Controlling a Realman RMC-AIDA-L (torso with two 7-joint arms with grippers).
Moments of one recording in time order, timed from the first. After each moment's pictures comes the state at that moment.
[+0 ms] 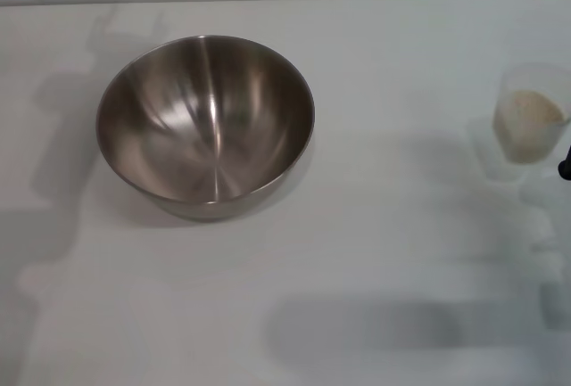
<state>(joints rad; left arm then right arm) -0.26 -2.07 -1.59 -1.44 2.42 -0.18 0.44 0.26 2.08 -0.03 0.37 -1.37 -1.57 -0.21</state>
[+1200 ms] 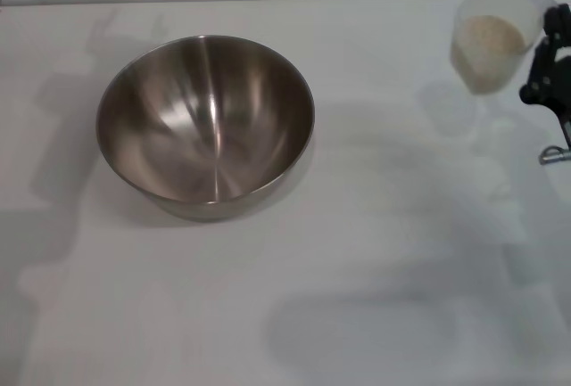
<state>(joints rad) -0.27 -2.07 -1.59 -1.43 2.42 -0.19 0.44 0.43 2.08 -0.04 0.31 -1.41 -1.60 -0.21</state>
